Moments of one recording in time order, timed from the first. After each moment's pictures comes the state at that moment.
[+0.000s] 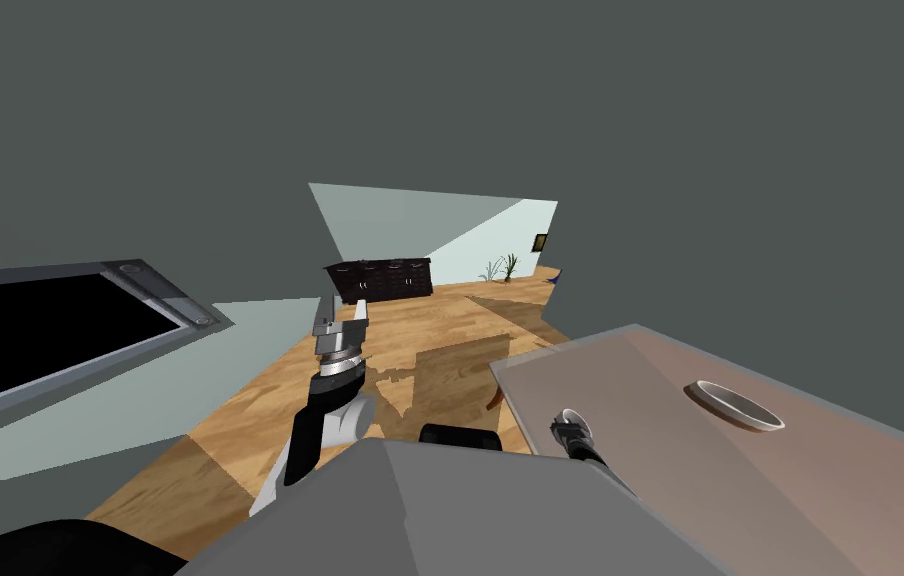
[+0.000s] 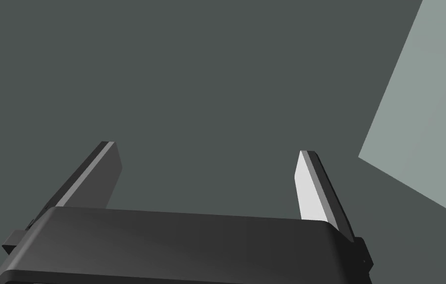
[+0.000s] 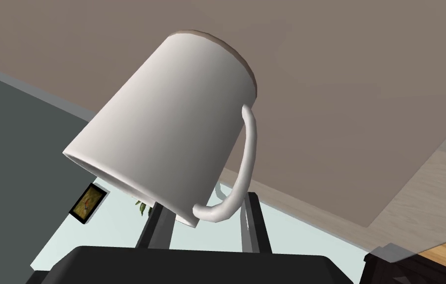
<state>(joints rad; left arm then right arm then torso) 0.50 0.03 0.07 -2.36 0.12 -0.58 -0.08 0.27 -0.44 0.25 -1.03 1.26 0.28 0.12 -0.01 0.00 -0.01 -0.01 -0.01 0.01</state>
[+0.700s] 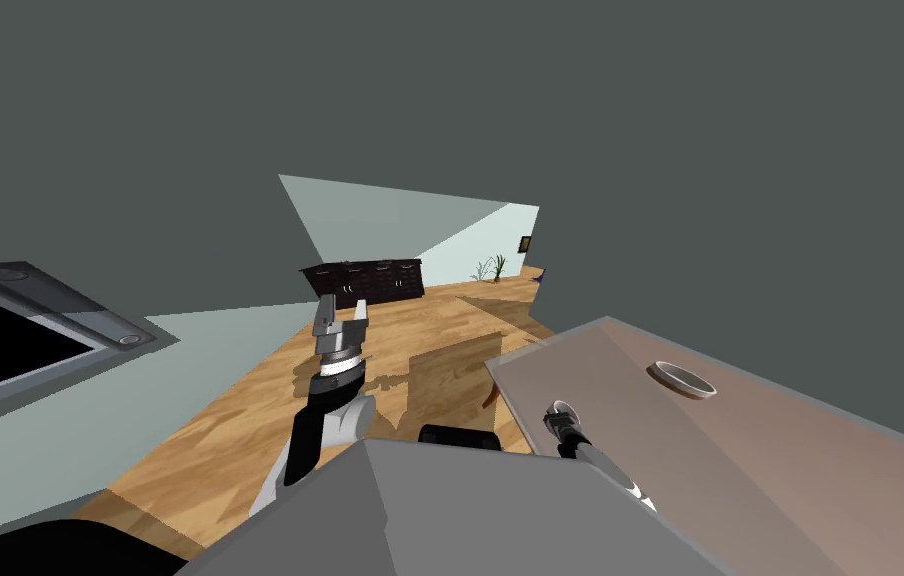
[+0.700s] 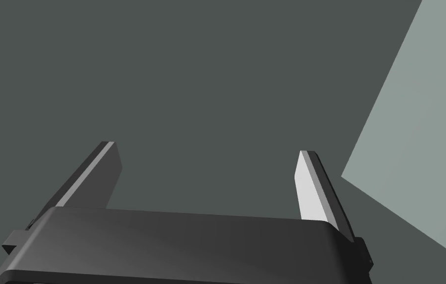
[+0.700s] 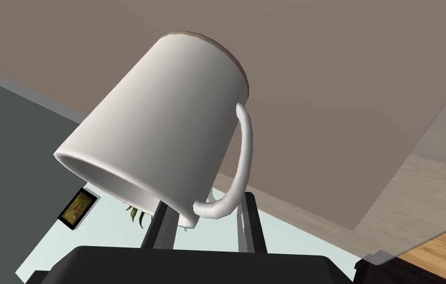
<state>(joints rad) 0.50 0.03 0.07 -2.36 0.12 -0.58 -0.08 0.18 -0.42 0.20 -0.94 1.17 0.16 0.32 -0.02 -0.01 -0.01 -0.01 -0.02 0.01</state>
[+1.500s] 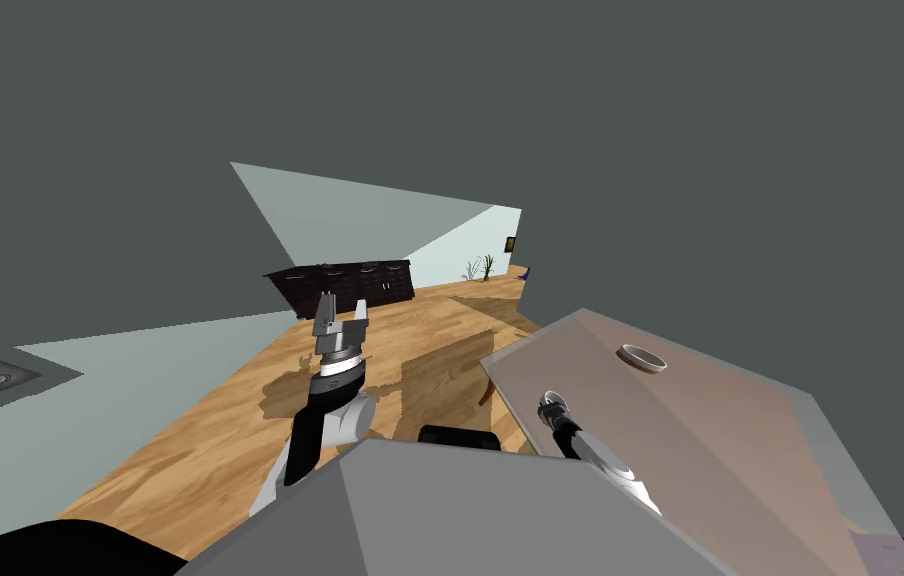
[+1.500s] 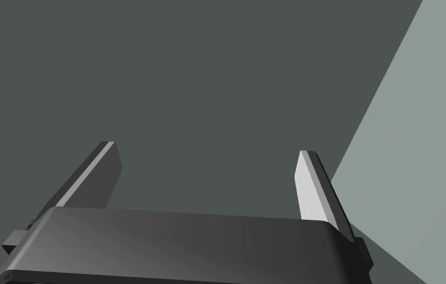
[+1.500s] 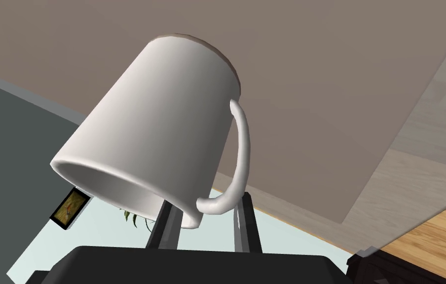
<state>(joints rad) 0.50 0.03 0.07 -2.36 0.12 -0.58 -0.08 0.11 -0.41 0.17 -0.88 1.06 0.04 0.52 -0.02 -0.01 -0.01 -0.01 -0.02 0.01</state>
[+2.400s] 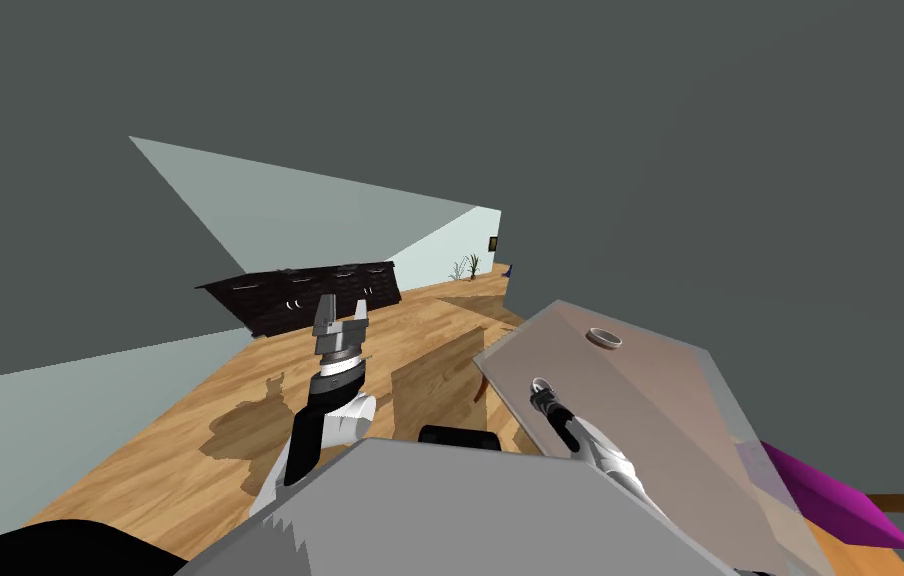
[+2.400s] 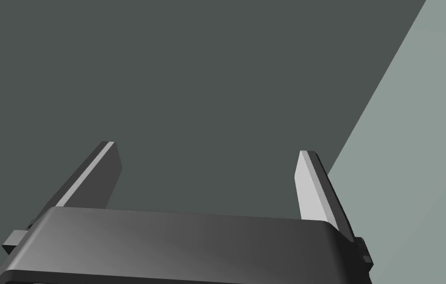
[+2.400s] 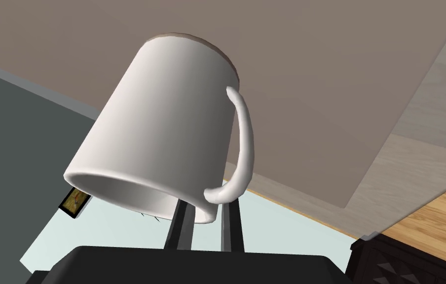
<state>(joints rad) 0.50 0.03 0.07 -2.36 0.12 -0.58 -0.08 0.00 -0.37 0.06 -0.75 0.96 -0.14 0.79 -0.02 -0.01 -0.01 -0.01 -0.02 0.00</state>
